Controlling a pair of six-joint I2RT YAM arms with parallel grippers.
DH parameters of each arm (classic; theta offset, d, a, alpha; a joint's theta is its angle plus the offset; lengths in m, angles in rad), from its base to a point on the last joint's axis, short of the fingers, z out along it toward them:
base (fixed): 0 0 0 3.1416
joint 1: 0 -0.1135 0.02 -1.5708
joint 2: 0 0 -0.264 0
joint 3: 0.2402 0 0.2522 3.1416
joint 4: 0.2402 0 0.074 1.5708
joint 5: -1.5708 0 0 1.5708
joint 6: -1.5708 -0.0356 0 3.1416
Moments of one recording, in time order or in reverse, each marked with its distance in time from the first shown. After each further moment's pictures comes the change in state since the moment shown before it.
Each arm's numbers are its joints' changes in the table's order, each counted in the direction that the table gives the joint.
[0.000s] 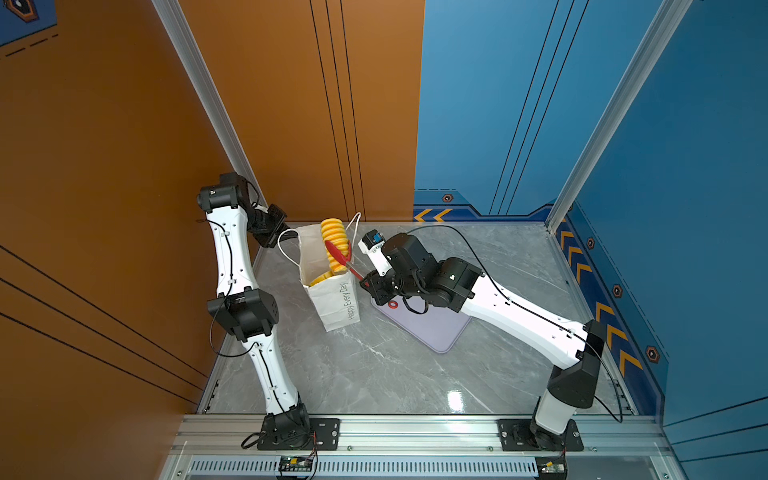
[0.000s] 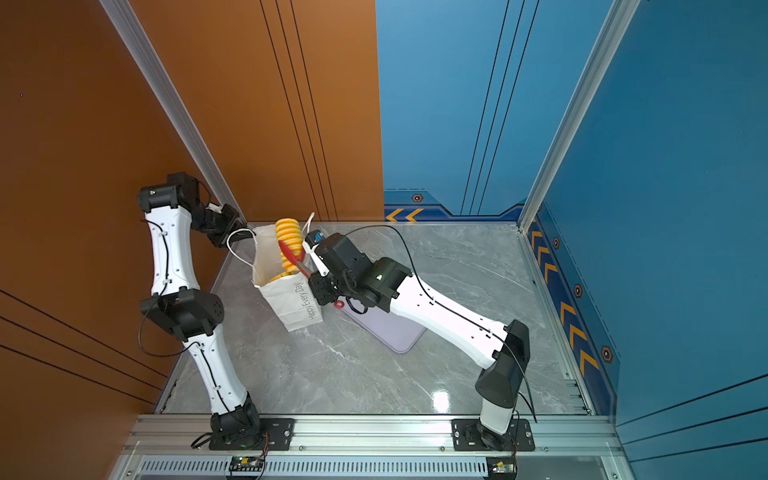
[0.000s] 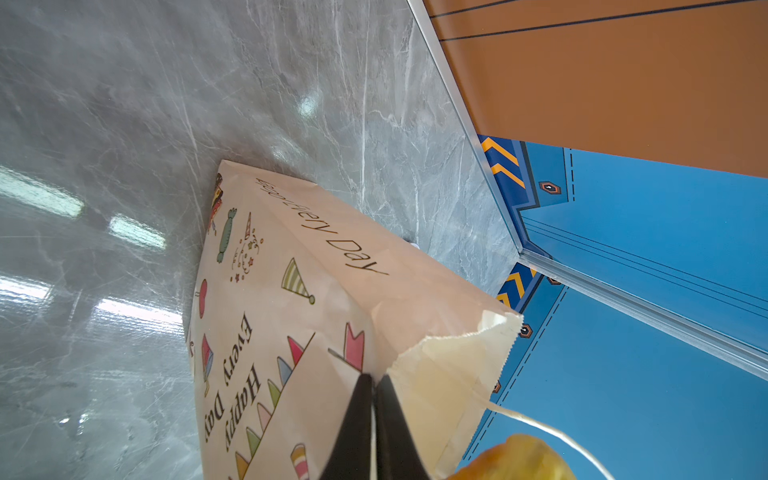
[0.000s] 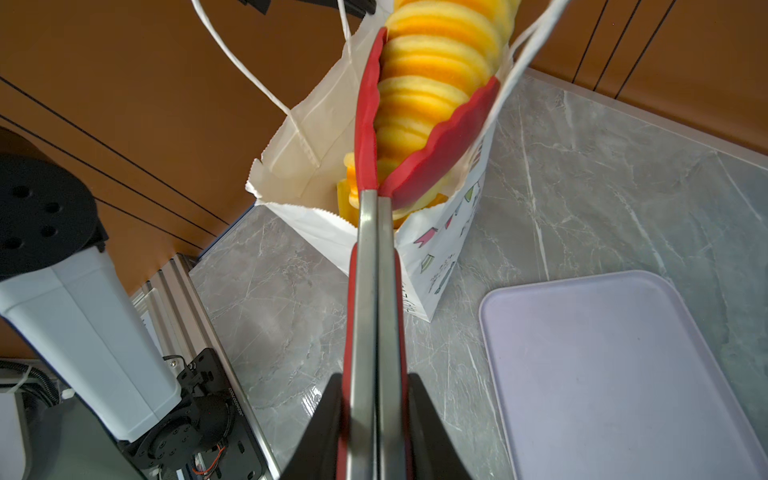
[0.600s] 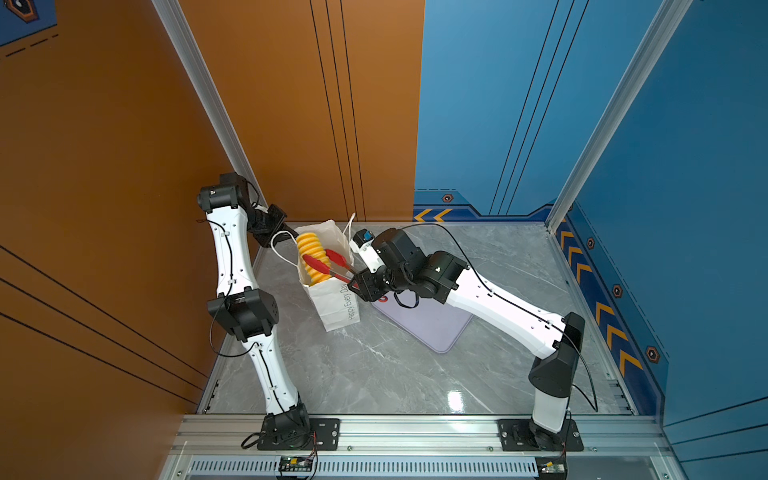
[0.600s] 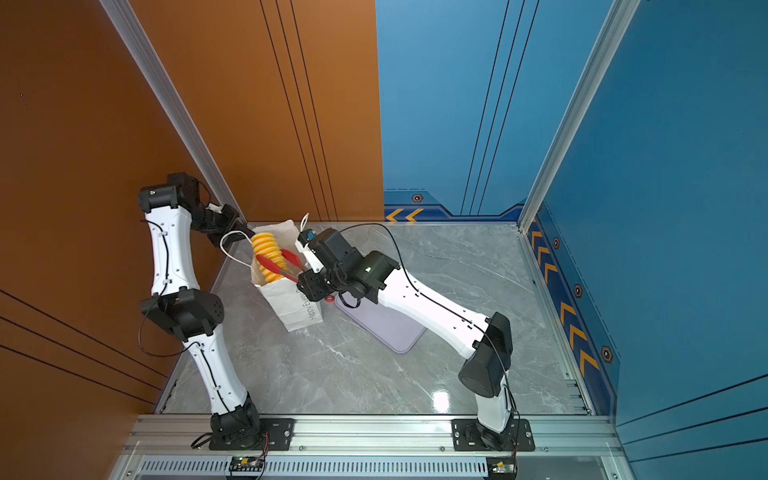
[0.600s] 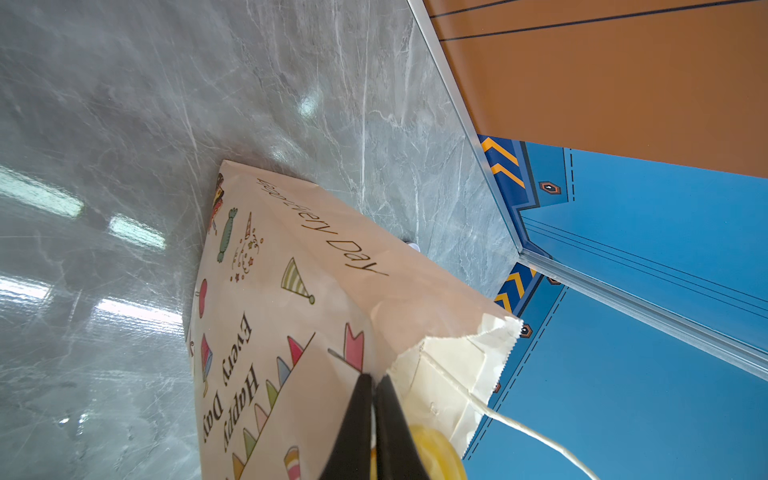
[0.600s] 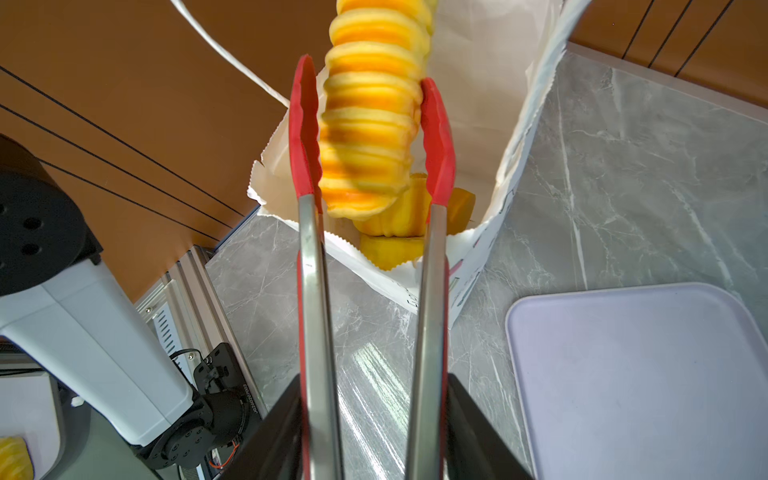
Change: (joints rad) left arm 0.000 0.000 0.000 0.000 0.000 0.000; right arm 0.011 -0.087 0.091 0.025 0.100 -0.001
